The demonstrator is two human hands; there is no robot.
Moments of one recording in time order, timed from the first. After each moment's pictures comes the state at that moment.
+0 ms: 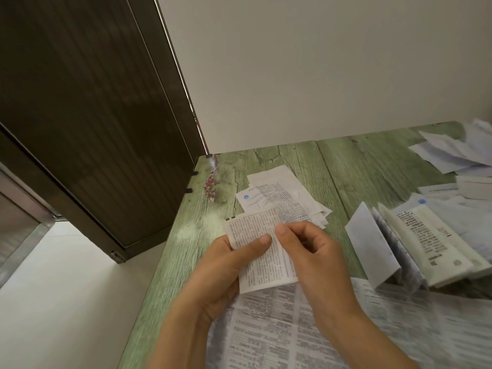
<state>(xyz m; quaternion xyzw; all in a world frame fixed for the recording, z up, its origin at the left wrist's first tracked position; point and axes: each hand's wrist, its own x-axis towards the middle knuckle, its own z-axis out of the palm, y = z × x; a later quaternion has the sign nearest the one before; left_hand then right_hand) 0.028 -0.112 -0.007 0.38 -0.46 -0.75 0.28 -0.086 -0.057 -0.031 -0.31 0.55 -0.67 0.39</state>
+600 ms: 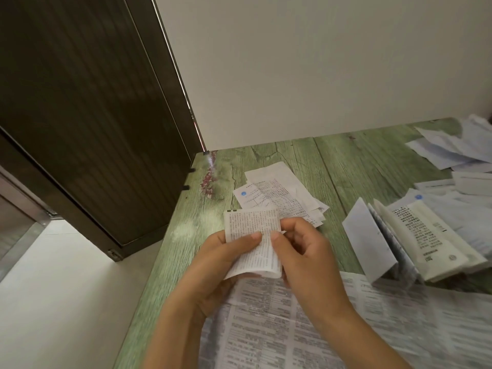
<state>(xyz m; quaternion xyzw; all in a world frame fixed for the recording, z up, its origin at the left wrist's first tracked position) 0.029 -0.114 -0.007 0.42 -0.43 -0.75 0.28 -0.082 -0.053 -0.030 -0.38 0.59 -0.62 0.36</state>
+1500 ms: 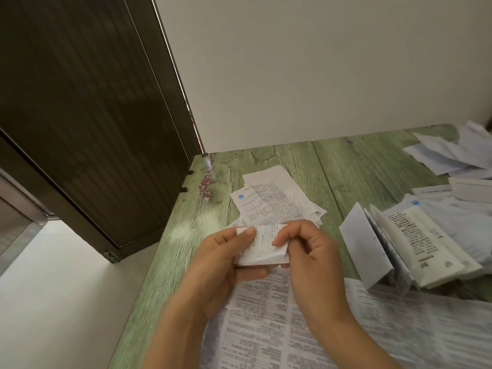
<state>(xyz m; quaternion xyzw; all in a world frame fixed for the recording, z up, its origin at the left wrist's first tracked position) 0.023 -0.115 -0.010 0.39 -0.43 -0.76 0.30 -0.085 -0.056 -0.032 -0.35 0.58 -0.67 0.30</state>
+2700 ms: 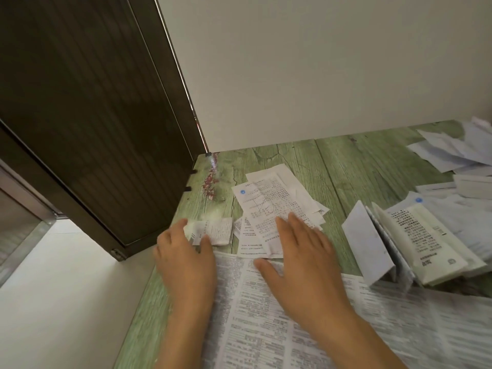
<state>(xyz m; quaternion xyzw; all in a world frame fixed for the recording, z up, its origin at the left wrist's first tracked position) 0.043 -0.130 -0.044 0.69 -0.60 -0.14 0.39 -0.089 -0.058 -0.057 -0.60 0.76 -0.24 0.01</state>
